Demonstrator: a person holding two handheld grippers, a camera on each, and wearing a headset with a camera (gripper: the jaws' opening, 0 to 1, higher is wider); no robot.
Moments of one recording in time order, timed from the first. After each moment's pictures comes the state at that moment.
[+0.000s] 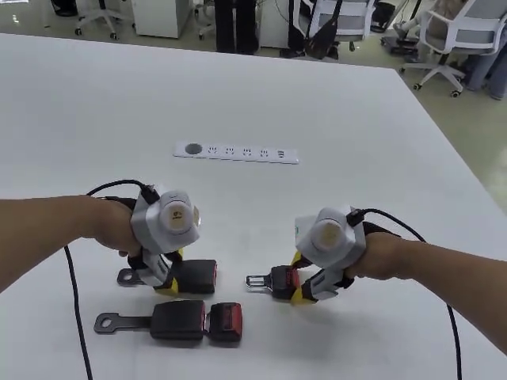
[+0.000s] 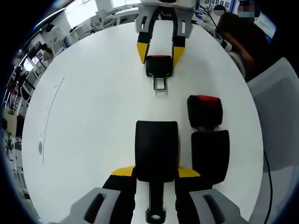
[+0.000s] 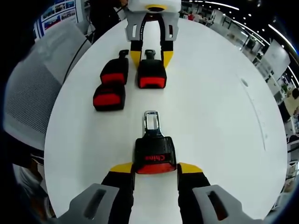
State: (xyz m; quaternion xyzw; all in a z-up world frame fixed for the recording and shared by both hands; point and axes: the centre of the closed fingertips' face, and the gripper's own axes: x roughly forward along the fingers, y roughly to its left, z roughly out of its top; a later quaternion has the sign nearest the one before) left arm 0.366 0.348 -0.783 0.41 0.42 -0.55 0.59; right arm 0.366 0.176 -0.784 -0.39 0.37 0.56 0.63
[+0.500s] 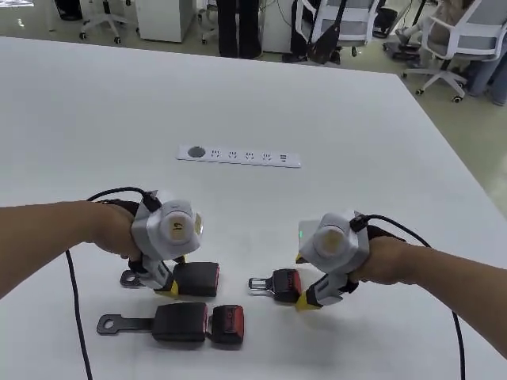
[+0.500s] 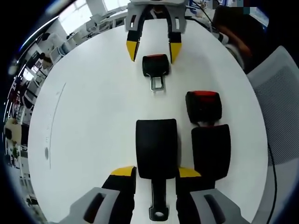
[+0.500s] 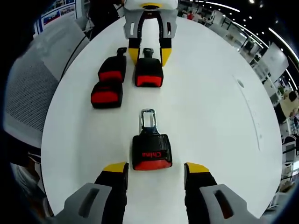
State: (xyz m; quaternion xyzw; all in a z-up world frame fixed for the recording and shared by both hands) left arm 0.366 0.351 -0.778 0.44 0.40 -0.55 0.59; right arm 0.370 0.172 -0.775 -0.41 0.36 0.54 0.64
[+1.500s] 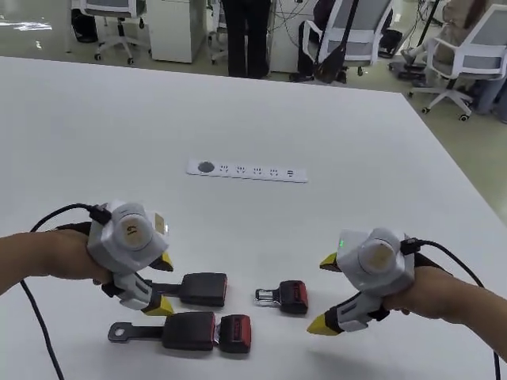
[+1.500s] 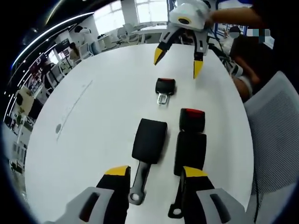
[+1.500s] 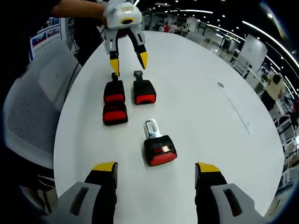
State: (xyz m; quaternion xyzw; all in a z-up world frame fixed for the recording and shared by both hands) left arm 0.339 0.375 -0.739 0.31 0.37 -0.50 0.72; right arm 0.345 0.162 -0.739 -0.32 0.33 0.51 0.73
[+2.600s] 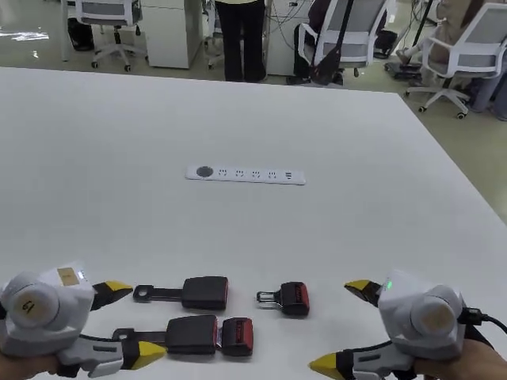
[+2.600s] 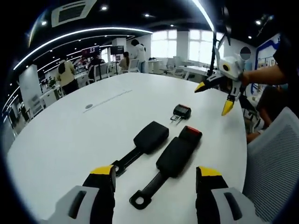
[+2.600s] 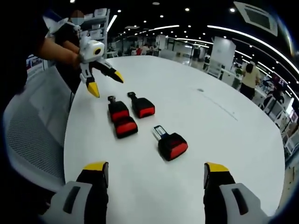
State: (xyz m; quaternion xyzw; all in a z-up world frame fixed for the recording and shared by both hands) left arm 0.293 0.405 -0.725 0.12 0.29 -0.39 0.86; right arm 0.299 0.154 -0.729 -0.20 0.28 0.45 0.82
